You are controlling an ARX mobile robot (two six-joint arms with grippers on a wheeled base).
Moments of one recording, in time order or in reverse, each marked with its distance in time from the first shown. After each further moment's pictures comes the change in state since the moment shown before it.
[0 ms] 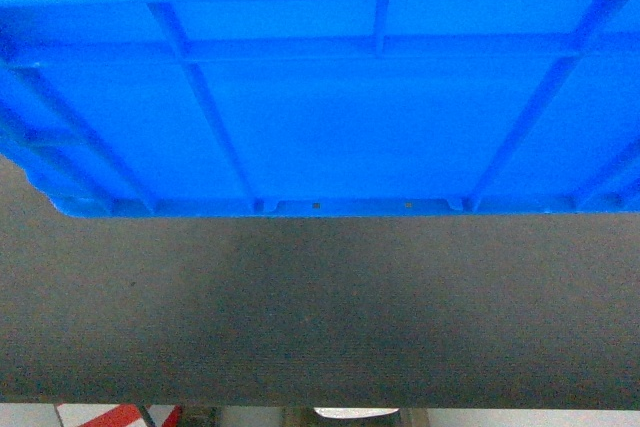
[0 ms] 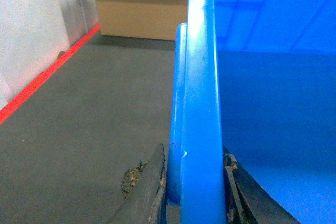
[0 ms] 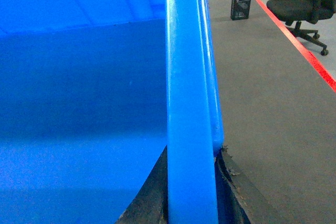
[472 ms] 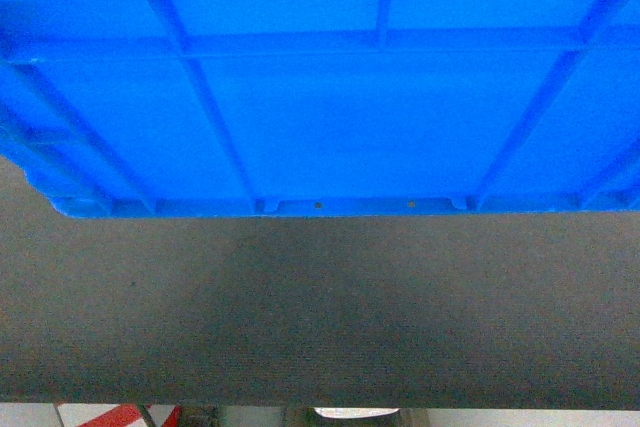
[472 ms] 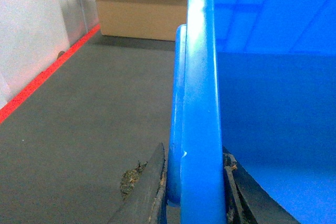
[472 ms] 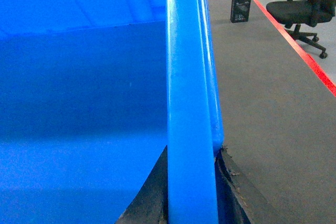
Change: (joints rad) left arm -0.001 -0.003 0.000 -0.001 -0.001 -0.006; right arm 0.000 -0.007 0.000 0.000 0.002 -0.009
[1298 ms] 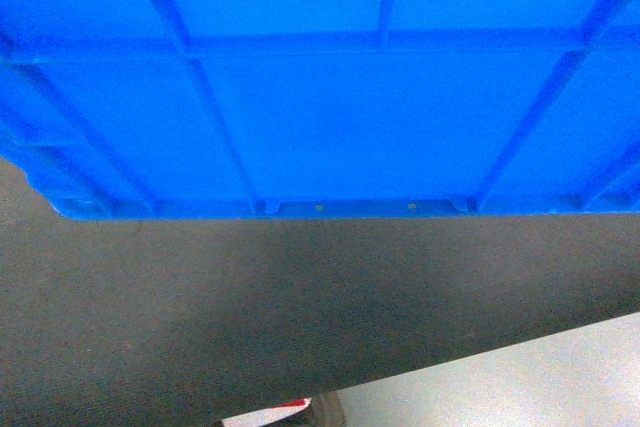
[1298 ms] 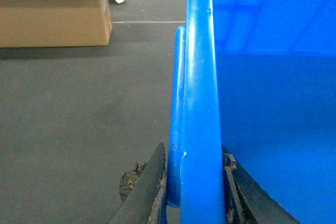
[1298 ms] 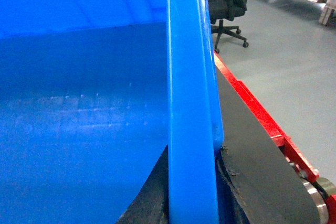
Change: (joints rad) left arm 0.000 0.000 0.000 0.000 0.000 0.003; right arm 0.000 0.000 0.000 0.000 0.000 -0.005
